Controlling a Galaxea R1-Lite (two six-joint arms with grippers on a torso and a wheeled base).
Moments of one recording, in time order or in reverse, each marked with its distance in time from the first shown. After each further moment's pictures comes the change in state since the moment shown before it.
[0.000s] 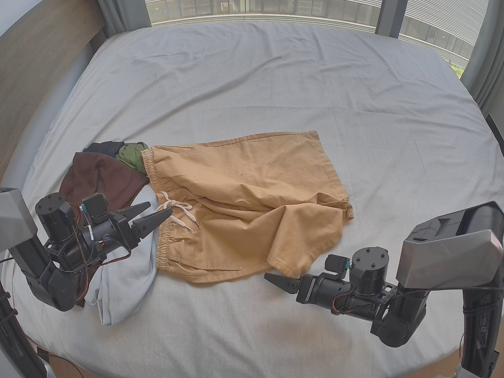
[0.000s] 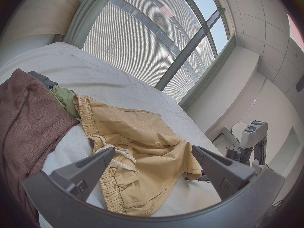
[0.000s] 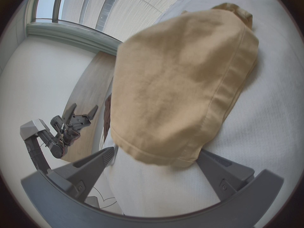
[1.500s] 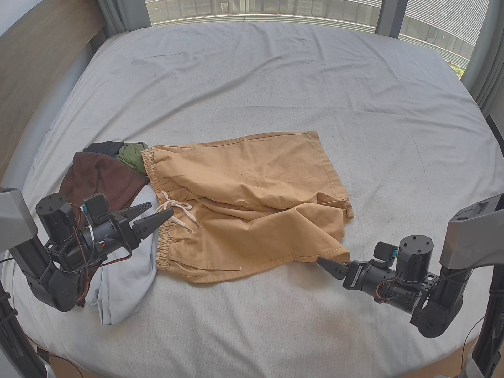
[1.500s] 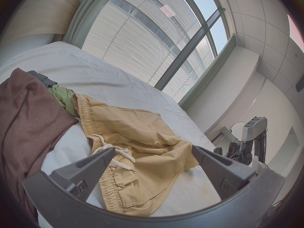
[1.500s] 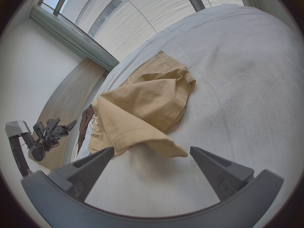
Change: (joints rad) left arm -0.005 0.000 0.002 0.000 0.000 0.000; right arm -0.174 -0.165 0.213 -0.007 -0.140 -0.174
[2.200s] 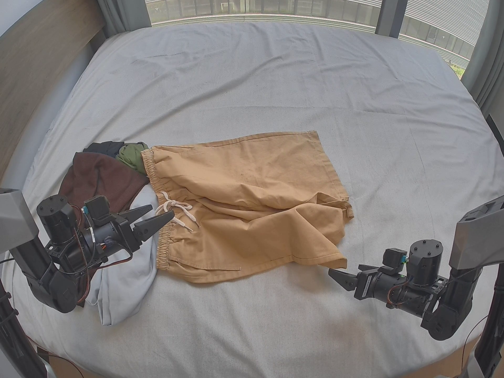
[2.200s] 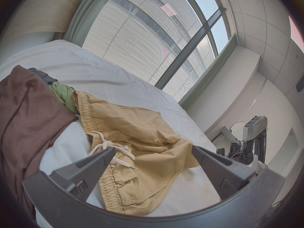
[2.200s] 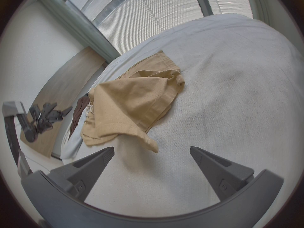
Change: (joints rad) left arm -0.003 0.004 0.007 0.000 0.001 0.000; right arm -0.039 -0.030 0.094 0.001 0.005 -0.157
